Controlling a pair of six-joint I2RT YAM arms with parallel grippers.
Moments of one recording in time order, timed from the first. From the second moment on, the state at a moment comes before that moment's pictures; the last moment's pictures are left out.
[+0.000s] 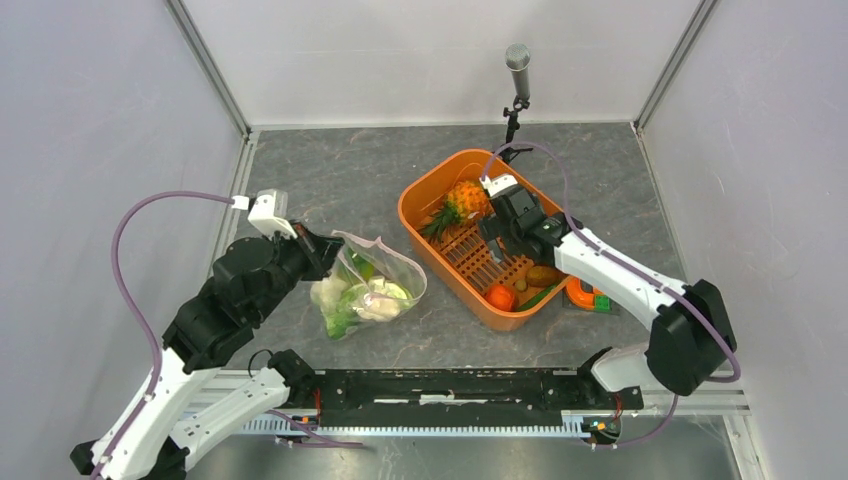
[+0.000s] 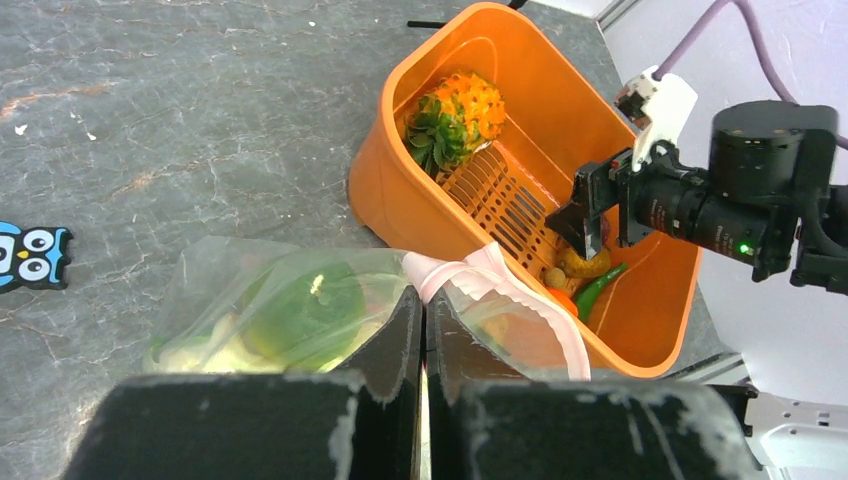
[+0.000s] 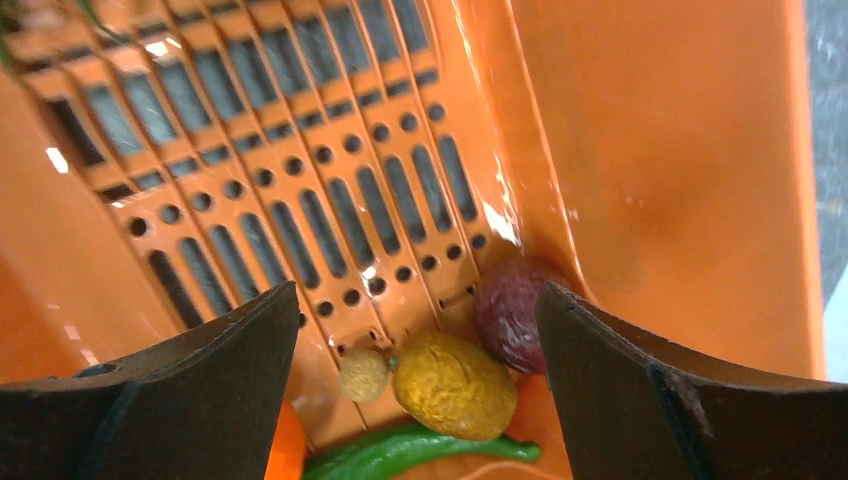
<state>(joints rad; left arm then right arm) -0.69 0.61 1.05 -0.73 -0.29 -0.61 0.64 1.38 1.03 -0.54 0.37 0.05</state>
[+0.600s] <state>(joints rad) -0.69 0.58 0.97 -0.64 -0.31 -0.49 0.54 1.53 1.00 -0.62 0.49 0.19</state>
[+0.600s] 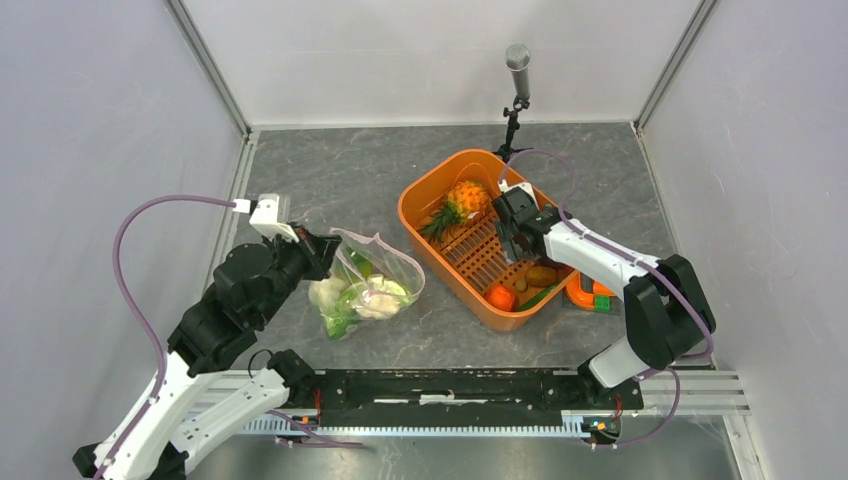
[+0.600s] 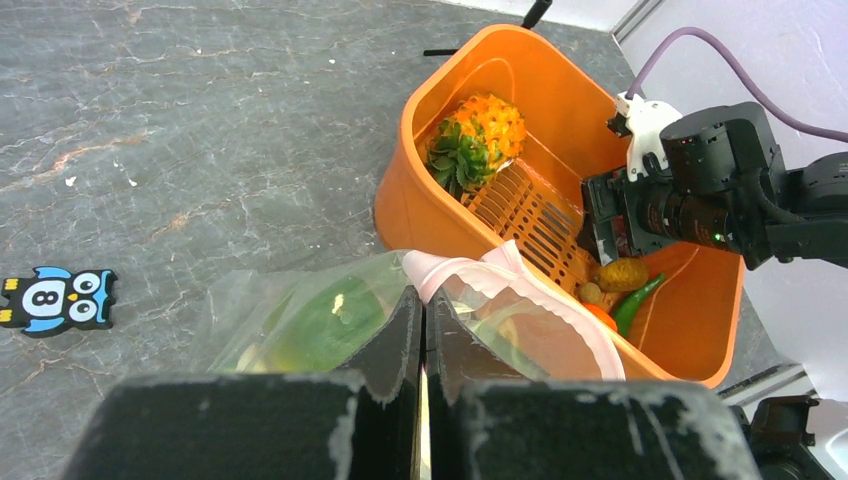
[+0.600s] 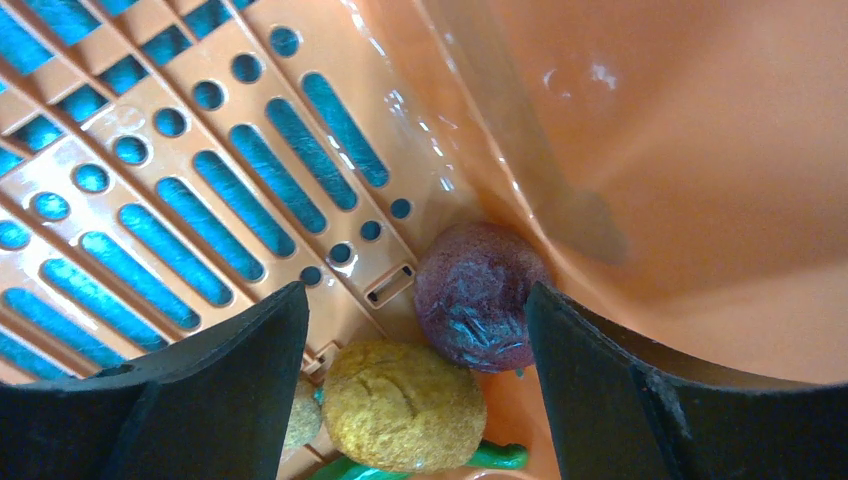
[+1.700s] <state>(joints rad) -0.69 0.55 0.96 -0.64 -0.36 -0.46 0.53 1.50 1.01 -0.65 0.48 0.17</state>
